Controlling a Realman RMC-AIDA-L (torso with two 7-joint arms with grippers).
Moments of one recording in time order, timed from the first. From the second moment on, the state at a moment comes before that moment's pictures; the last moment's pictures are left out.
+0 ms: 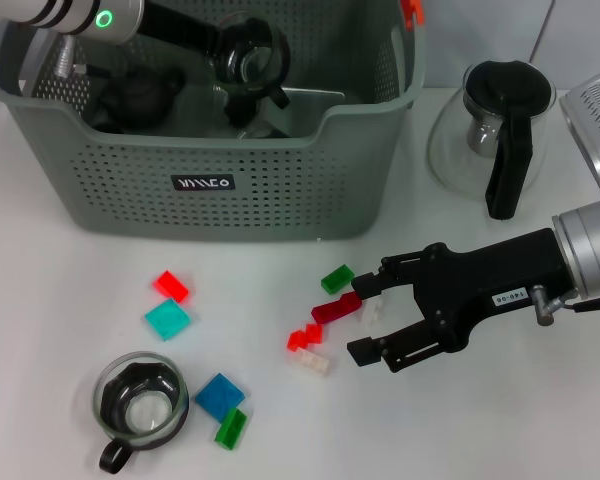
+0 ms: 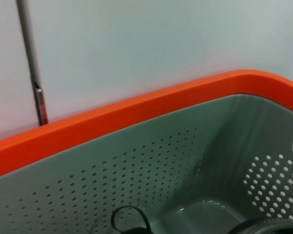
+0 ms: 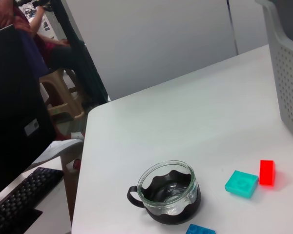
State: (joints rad) left arm -0.95 -1.98 -2.16 -0.73 -0.71 0.95 -2.33; right arm 0.68 2.06 -1.08 -0.74 -2.00 -1.63 1.63
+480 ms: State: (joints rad) left arm -0.95 -1.98 -2.15 -0.72 -0.69 0.93 -2.33; right arm 0.68 2.06 -1.08 -0.74 -2.00 -1.63 1.63
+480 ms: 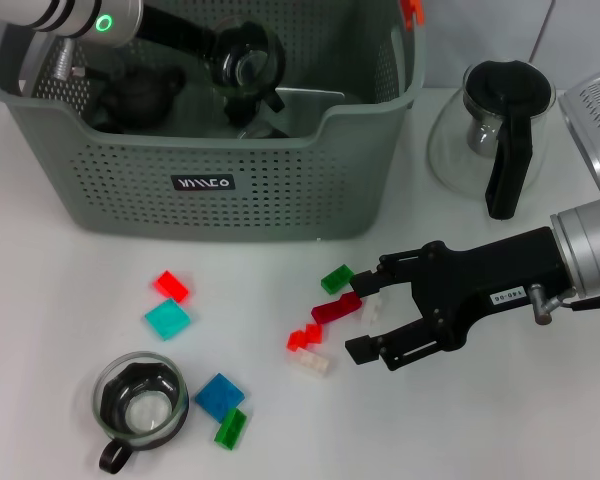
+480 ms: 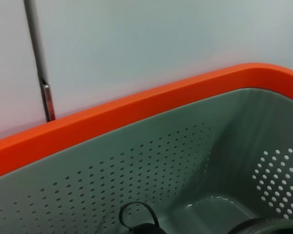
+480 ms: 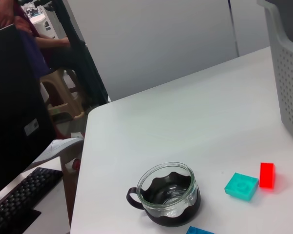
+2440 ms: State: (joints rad) left arm -0.91 -2.02 -2.22 -0.93 -0.64 1.10 -2.36; right arm 0.69 2.06 -1.07 -0.74 -2.00 -1.62 1.63
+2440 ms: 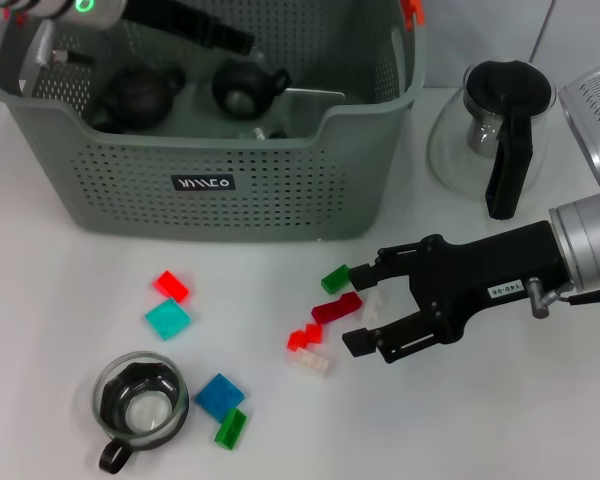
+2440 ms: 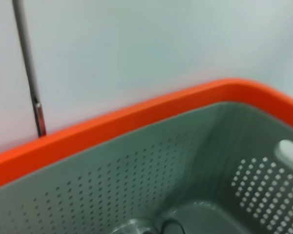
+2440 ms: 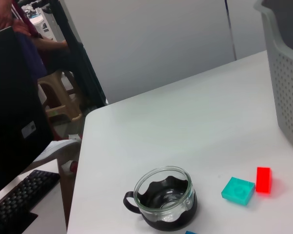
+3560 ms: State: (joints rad) left arm -0.66 -2.05 -2.46 -1.47 -1.04 1.86 -2.27; right arm 0.69 2.07 -1.04 -0.74 -1.99 -1.62 1.61
